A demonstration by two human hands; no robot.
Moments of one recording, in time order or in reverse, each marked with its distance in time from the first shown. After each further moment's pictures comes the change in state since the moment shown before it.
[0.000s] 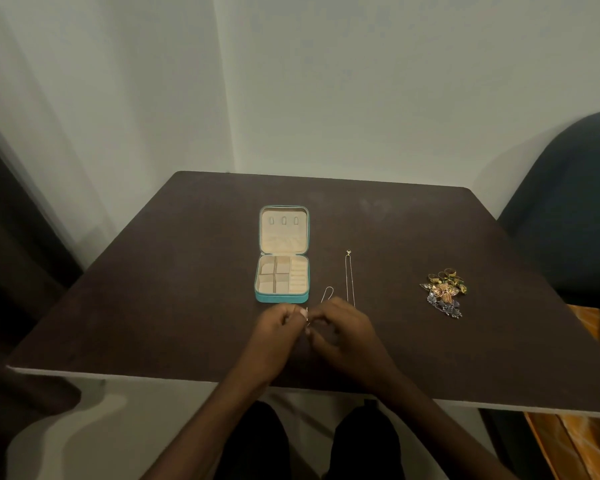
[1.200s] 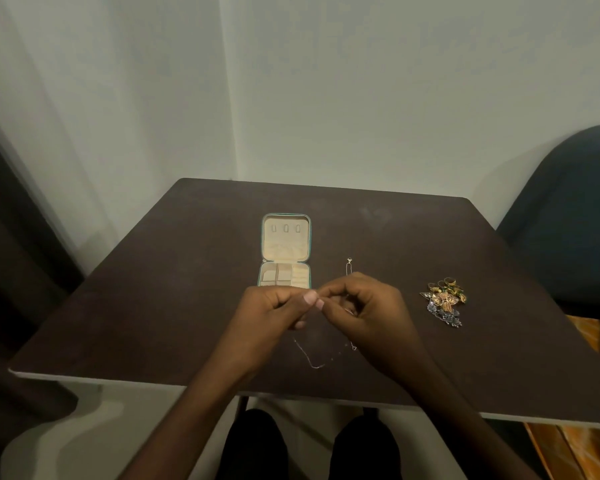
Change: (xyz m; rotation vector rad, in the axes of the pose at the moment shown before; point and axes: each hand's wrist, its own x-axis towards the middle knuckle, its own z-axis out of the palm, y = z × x) left_hand -0.023 0.056 -0.022 0.004 -0.040 0.271; right_hand 0.022 -0.066 -0.062 0.116 0.144 0.045
